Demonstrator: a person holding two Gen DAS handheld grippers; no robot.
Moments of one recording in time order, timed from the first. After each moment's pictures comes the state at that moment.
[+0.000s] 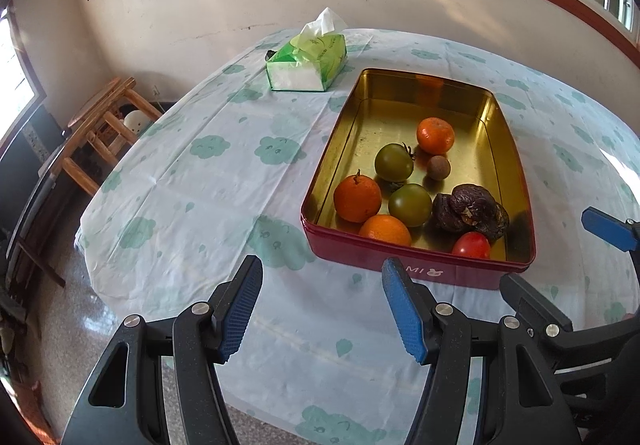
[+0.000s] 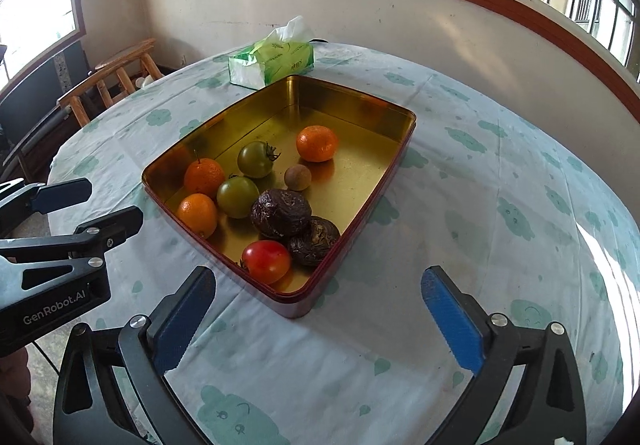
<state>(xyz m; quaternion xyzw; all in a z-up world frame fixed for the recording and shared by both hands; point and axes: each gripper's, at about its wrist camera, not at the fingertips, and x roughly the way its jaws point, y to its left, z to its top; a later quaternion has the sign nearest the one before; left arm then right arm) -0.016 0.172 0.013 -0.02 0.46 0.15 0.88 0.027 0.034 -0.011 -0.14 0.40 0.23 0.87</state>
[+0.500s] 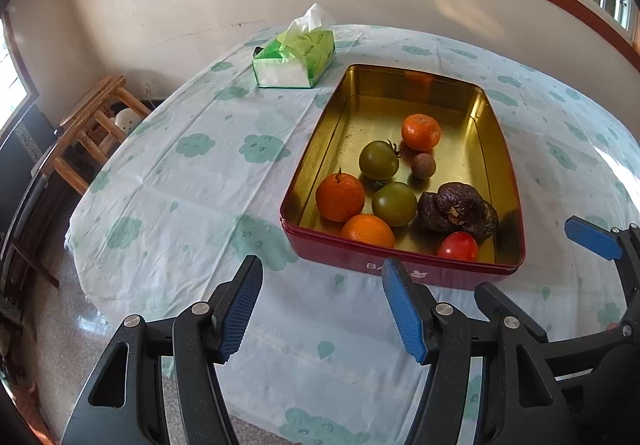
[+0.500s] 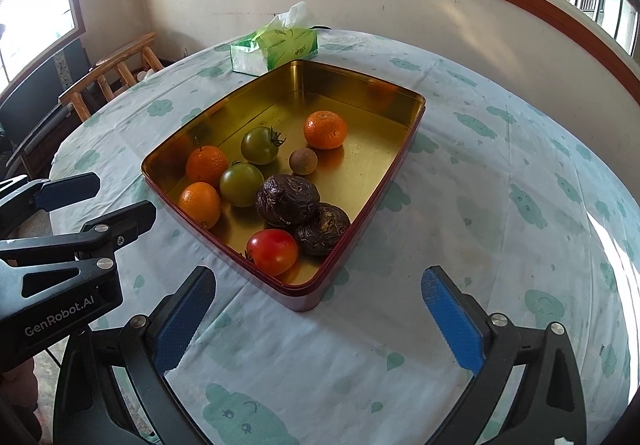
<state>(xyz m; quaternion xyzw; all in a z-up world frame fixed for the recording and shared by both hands) -0.009 0.164 0.011 -0.03 0.46 0.13 0.88 0.031 0.036 -0.020 -0.14 0.42 0.24 0.87</state>
